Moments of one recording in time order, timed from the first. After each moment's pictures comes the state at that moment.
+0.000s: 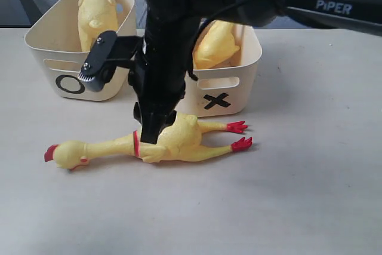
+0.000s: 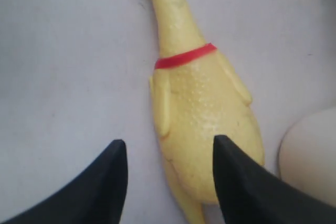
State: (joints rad) left arm -0.05 0.00 0.01 0.00 0.24 0.03; right arm 0.85 2.00 -1.68 0.13 1.11 -0.72
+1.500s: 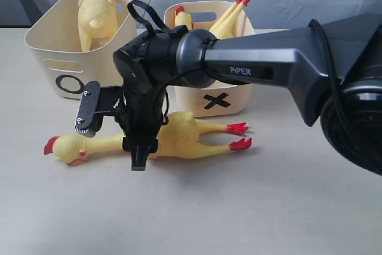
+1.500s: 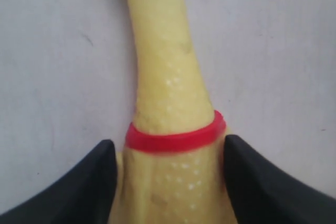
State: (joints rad) left arm -0.05 0.00 0.01 0.00 0.24 0.03; right arm 0.91 2.23 -1.68 -0.02 0.83 -0.72
